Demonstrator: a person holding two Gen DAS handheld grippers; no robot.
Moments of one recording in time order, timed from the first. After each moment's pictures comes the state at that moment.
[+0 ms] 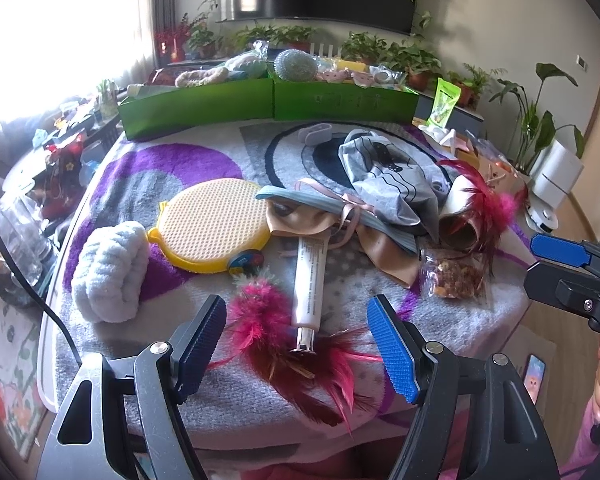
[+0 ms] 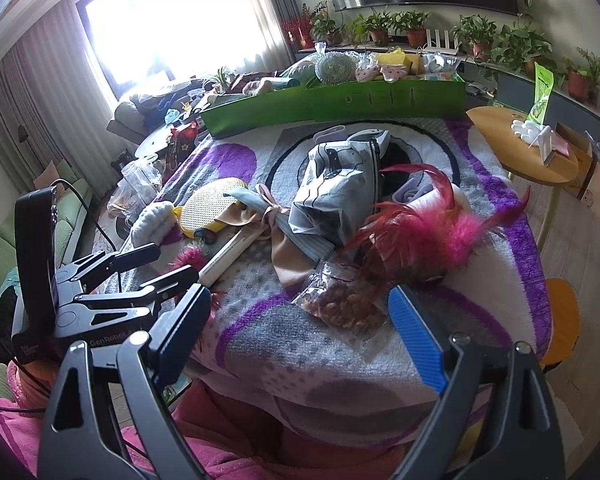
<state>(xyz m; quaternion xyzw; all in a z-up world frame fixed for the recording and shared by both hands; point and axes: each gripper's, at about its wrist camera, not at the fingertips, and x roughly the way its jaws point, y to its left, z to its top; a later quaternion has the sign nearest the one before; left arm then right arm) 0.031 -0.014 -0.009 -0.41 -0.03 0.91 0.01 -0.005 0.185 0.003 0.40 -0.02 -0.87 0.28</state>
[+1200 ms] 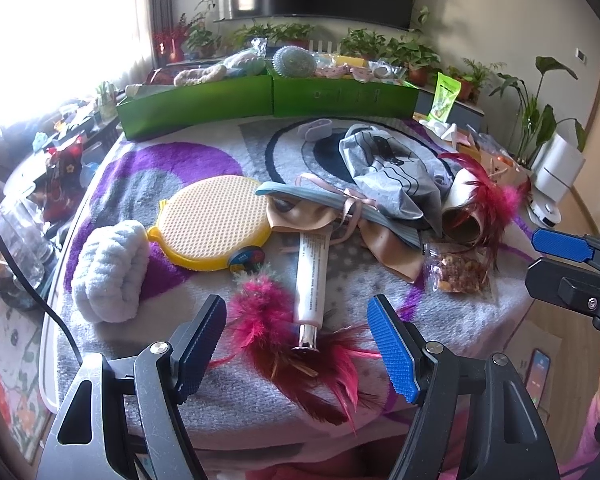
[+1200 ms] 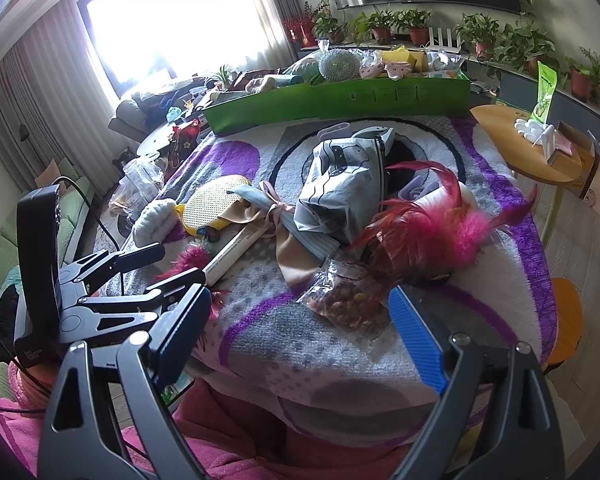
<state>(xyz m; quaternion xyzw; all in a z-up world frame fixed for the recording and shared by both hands) 0.032 -0.010 -0.013 -0.41 -0.02 0.91 0.01 -0.005 0.181 0.002 0.40 -0.02 -0.87 0.29</state>
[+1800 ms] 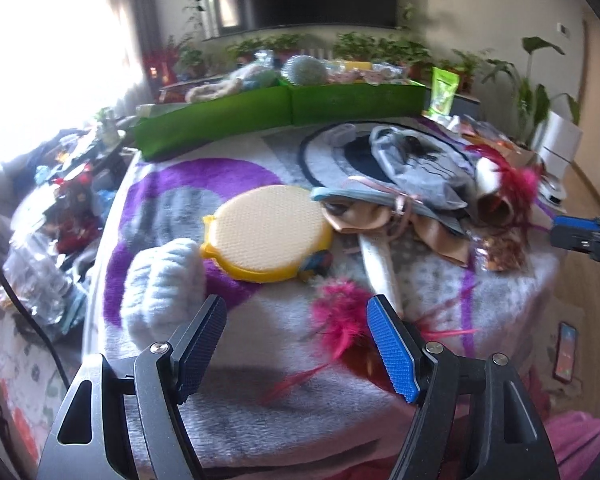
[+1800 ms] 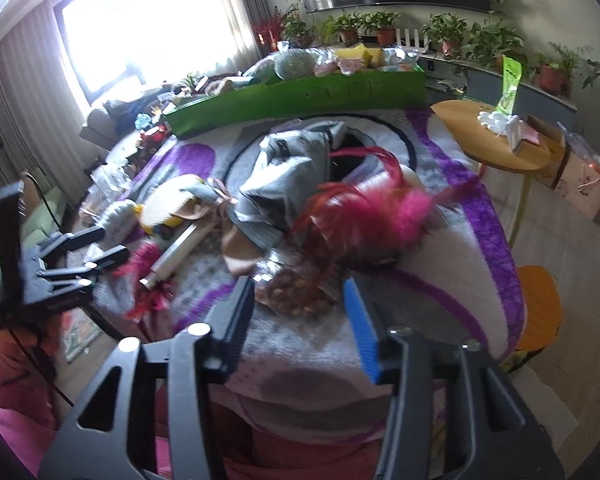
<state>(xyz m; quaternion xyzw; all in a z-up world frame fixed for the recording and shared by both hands) 0.035 -0.052 -0.013 -0.40 0.03 0.92 0.02 -0.008 0.209 -0.015 0.40 -0.02 -0.89 0.23</state>
